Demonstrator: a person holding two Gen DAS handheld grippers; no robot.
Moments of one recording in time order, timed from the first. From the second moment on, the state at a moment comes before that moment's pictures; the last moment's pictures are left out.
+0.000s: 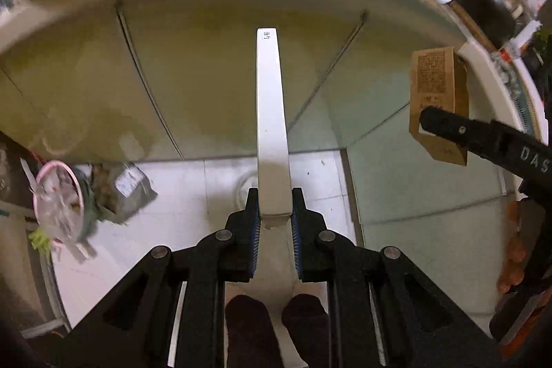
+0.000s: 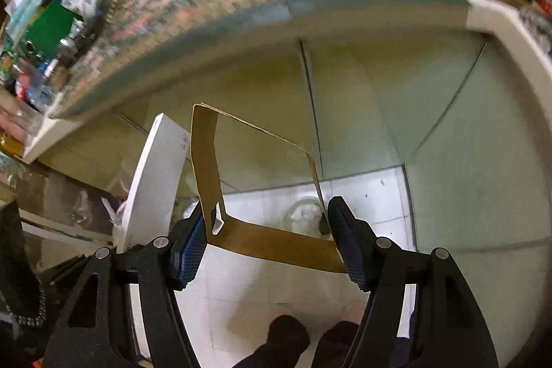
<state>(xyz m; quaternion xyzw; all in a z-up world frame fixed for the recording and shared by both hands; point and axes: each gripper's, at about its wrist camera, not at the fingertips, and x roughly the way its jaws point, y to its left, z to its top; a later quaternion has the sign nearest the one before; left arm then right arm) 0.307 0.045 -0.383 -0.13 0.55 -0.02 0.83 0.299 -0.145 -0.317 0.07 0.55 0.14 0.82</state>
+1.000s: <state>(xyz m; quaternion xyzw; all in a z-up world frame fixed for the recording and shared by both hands) 0.359 0.016 -0.766 -0.17 0.62 -0.01 0.76 0.347 -0.120 -0.666 0.05 0.65 0.19 0.74</state>
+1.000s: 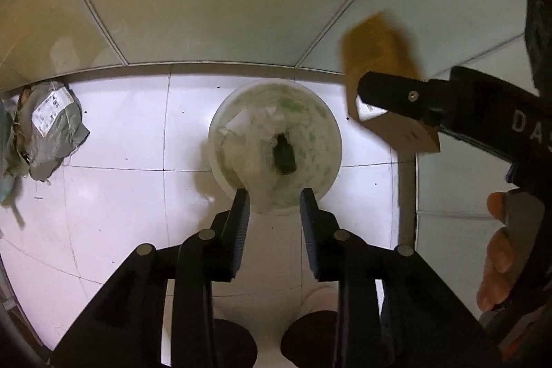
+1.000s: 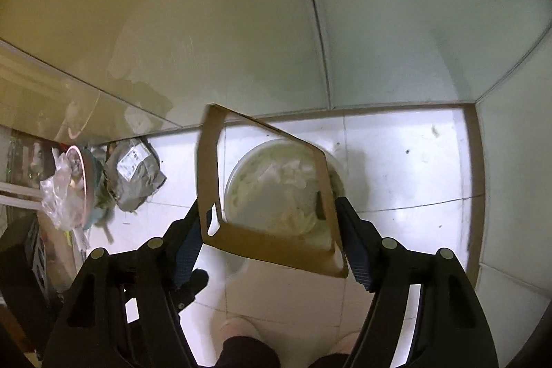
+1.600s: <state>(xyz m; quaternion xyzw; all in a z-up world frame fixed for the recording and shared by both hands) 0.334 0.039 -0.565 -0.16 0.59 0.02 0.79 0.339 -0.134 -0.496 0.03 0.62 0.18 0.77</state>
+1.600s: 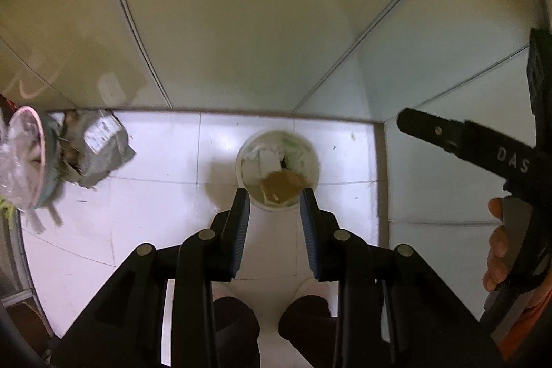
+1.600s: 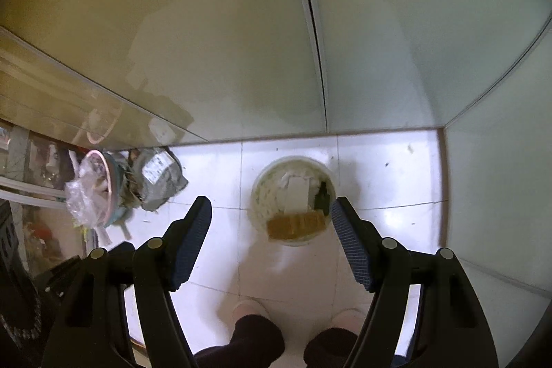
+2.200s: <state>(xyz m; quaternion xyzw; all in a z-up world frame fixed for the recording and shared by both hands) 0.287 0.059 -0.195 -0.10 0.42 -0.02 0.90 0.267 -0.145 -0.147 0.05 0.45 0.17 0.88</state>
